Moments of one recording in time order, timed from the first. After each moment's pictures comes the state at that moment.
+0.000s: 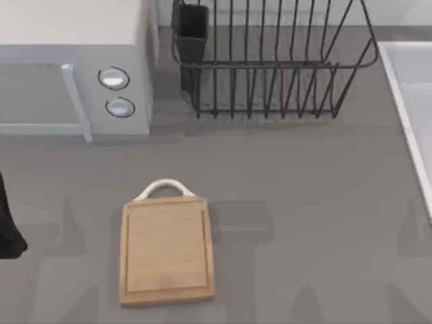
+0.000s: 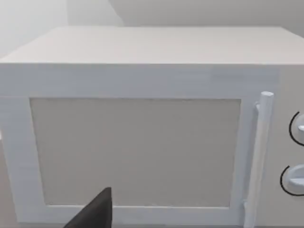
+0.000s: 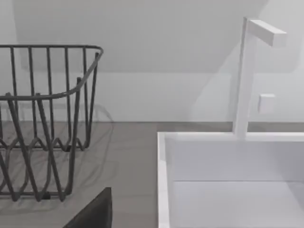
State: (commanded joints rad) left arm 0.00 0.00 0.00 0.00 0.00 0.00; right arm 0.00 0.00 0.00 0.00 0.00 0.00
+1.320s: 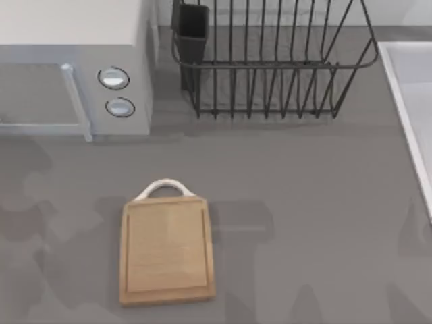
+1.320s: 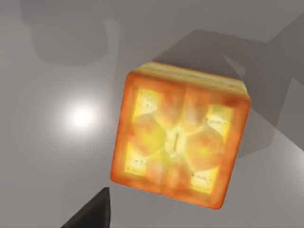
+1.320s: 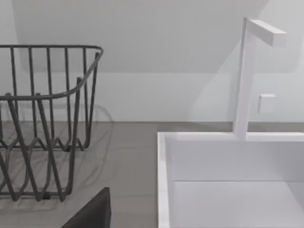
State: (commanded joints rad) left arm 0.23 1.54 1.06 -0.86 0.00 0.96; right arm 0.00 0.00 0.00 0.00 0.00 0.00
